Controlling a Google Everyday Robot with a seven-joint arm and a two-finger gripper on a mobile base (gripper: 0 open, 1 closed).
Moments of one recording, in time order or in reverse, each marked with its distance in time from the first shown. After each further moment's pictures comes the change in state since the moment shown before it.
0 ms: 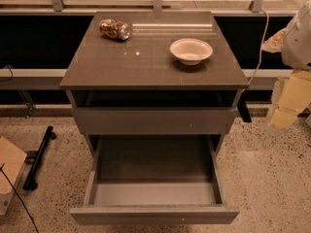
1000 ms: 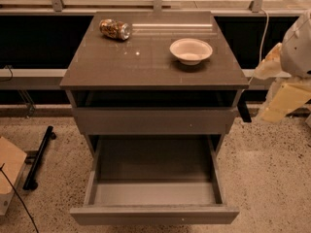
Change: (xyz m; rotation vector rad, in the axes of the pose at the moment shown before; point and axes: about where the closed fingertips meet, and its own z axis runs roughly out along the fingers) arm 0.002 0.008 0.010 -0.028 -0.018 -0.017
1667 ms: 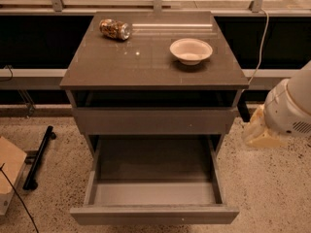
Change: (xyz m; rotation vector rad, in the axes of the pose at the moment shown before) arm 0.033 0.042 0.098 -0.105 -0.045 -0.024
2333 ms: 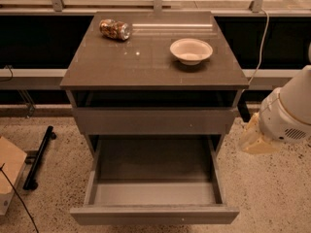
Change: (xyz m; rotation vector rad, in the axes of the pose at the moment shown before) arm 0.005 0.005 0.019 -0.018 0.014 0.019
